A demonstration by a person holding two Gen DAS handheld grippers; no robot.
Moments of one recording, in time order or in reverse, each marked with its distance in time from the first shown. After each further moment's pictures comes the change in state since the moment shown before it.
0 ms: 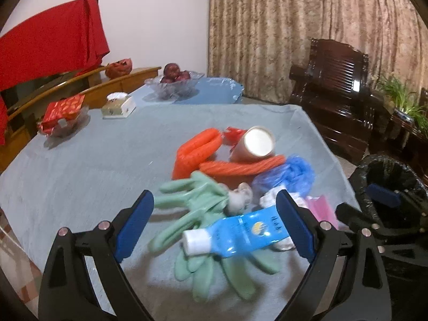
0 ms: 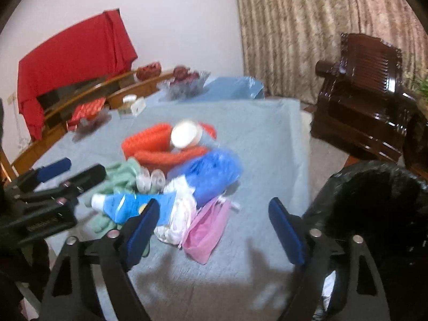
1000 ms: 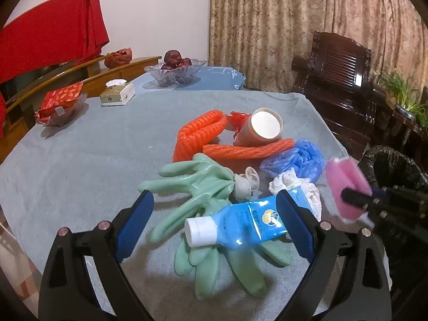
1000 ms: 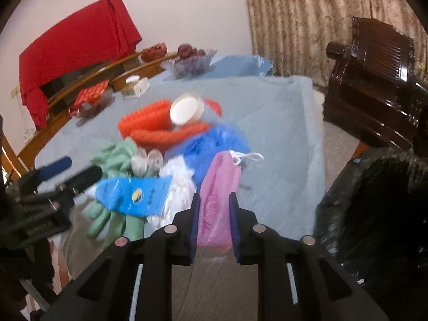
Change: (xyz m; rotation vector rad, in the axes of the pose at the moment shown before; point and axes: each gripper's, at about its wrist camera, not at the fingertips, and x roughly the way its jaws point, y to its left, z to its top) left arm 0.020 0.004 -0.020 -0.002 0.040 -0.009; right arm 0.016 -0.011 -0.002 0.002 0.081 0.051
